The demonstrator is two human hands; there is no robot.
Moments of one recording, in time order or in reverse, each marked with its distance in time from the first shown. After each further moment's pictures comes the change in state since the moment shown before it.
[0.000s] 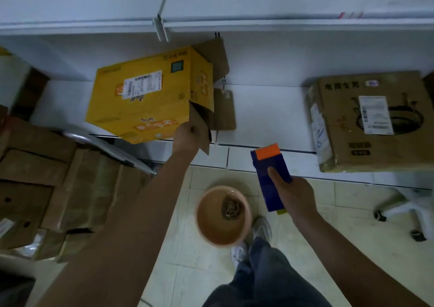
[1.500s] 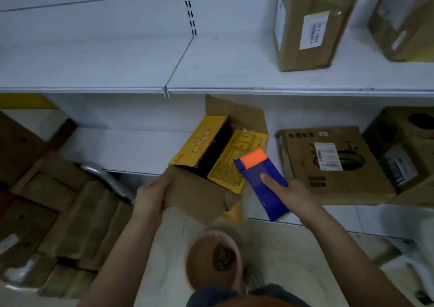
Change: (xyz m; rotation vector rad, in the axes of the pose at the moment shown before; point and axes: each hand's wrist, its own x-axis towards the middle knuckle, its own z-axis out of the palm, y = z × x) left_hand -0.171 0.005 -0.059 -0.940 0.138 -0.261; right_hand -0.065 -0.018 -0.140 0.351 -0.216 -0.199
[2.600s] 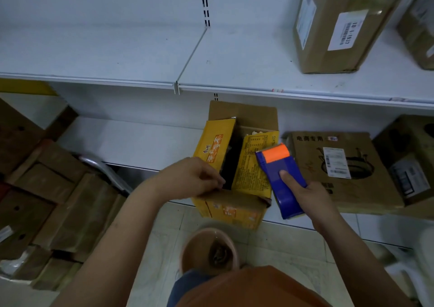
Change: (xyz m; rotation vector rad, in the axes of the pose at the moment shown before) left_hand -0.038 0.099 0.042 1.158 -0.813 0.448; right_hand 0.012 -0.011 -0.002 0.034 0.128 0.011
